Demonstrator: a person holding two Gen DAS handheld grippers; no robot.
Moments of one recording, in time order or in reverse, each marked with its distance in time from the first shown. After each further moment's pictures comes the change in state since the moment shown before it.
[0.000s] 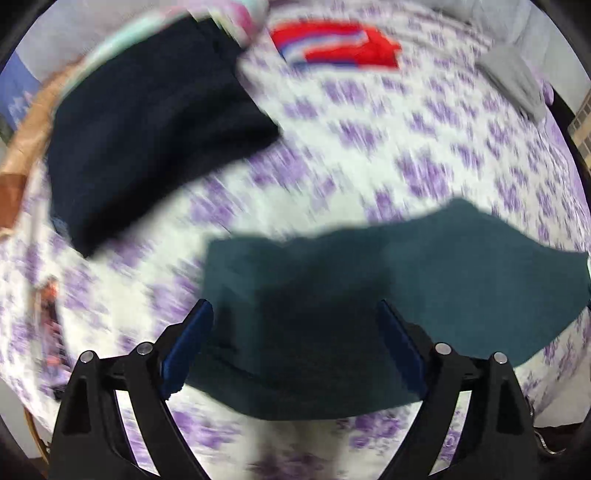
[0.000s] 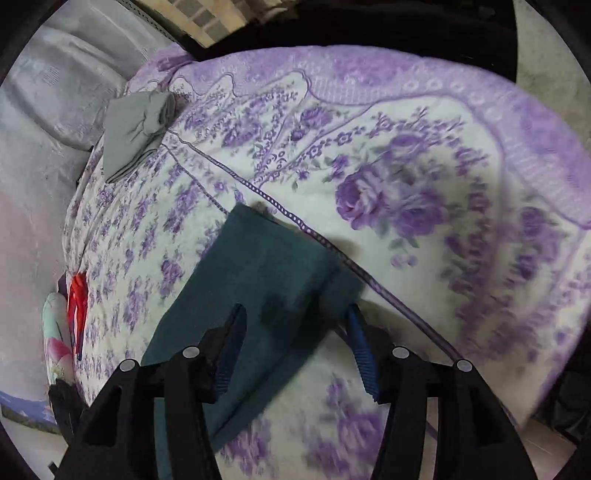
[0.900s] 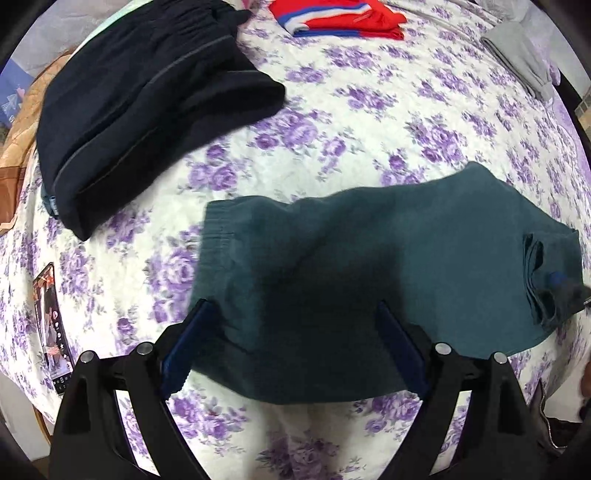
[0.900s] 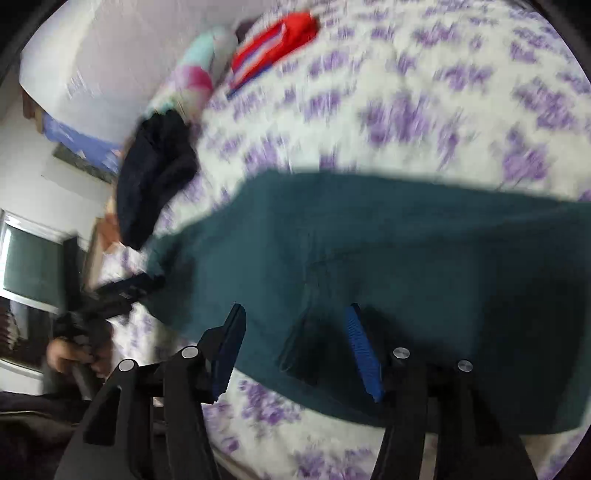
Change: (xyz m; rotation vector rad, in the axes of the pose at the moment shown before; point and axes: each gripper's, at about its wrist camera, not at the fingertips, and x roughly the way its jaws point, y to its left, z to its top) left arm 0.005 0.007 -0.017 0.016 0.059 0.033; right arm 0.030 0.274 -0.198 -0.732 0.551 0.443
